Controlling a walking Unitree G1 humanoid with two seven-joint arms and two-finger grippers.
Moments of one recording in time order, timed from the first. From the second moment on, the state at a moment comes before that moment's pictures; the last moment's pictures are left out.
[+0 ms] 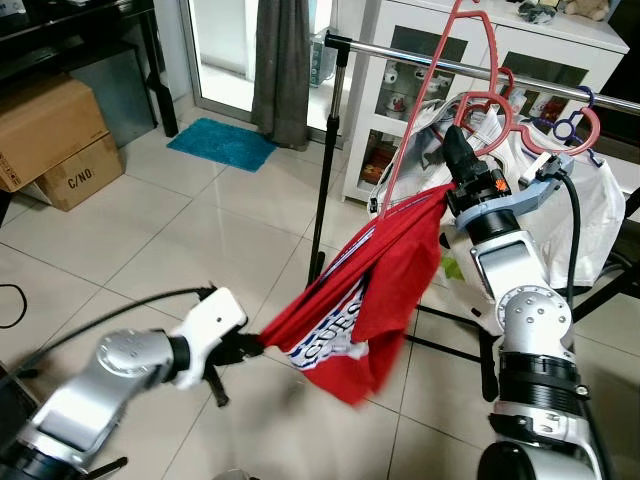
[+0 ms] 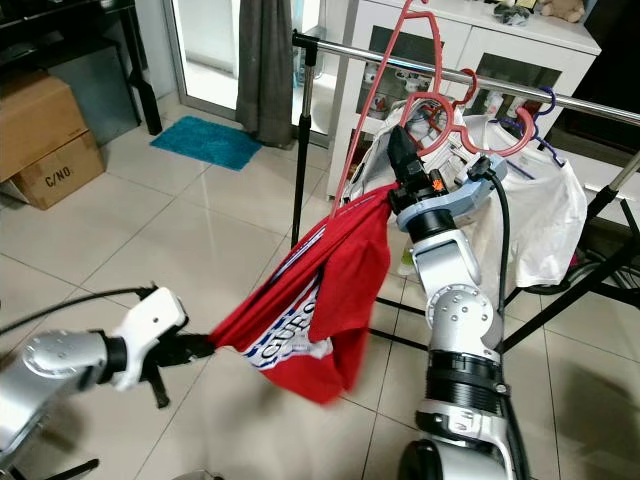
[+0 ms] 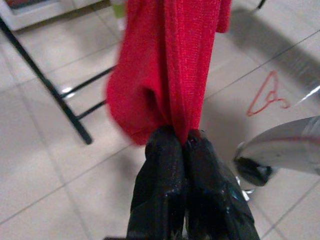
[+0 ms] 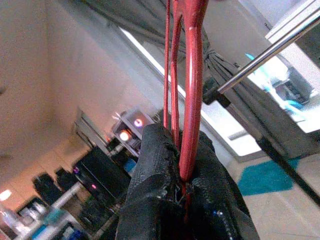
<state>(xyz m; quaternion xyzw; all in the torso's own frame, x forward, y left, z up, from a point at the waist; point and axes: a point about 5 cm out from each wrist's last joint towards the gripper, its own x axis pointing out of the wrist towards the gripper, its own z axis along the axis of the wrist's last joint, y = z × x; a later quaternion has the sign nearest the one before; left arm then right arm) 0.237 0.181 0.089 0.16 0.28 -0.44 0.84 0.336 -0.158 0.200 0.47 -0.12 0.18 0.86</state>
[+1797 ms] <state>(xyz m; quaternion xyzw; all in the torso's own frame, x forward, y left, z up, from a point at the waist) 0.216 0.195 -0.039 0.11 0.42 -0.36 0.82 0.339 -0.128 0.269 0.45 -0.18 0.25 0.84</state>
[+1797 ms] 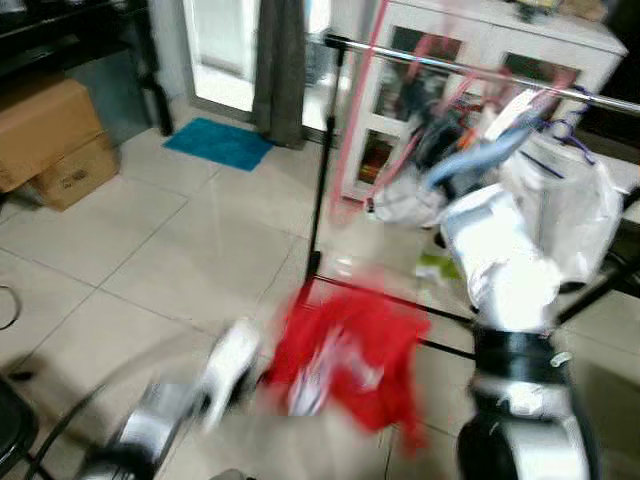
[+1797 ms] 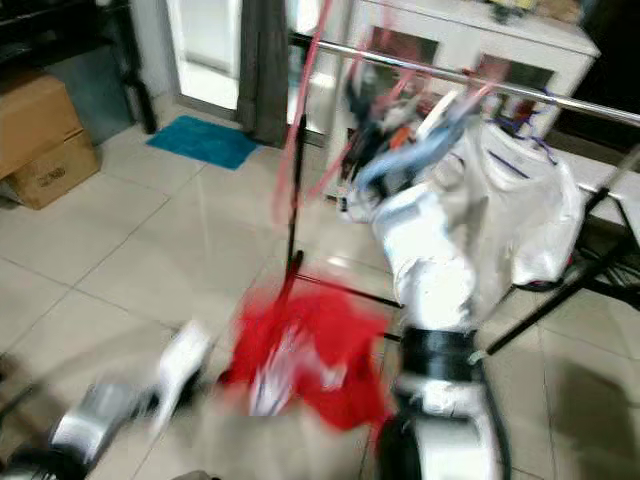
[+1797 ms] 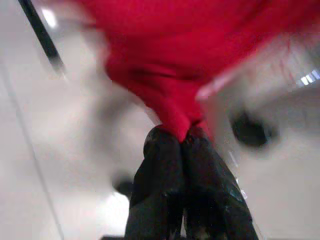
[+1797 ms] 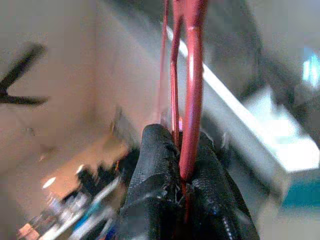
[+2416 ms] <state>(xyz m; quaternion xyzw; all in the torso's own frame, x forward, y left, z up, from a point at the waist) 0.246 0.218 0.030 0.08 0.21 -0.32 0.92 0.327 -0.157 0.164 0.08 -0.01 0.13 0.99</state>
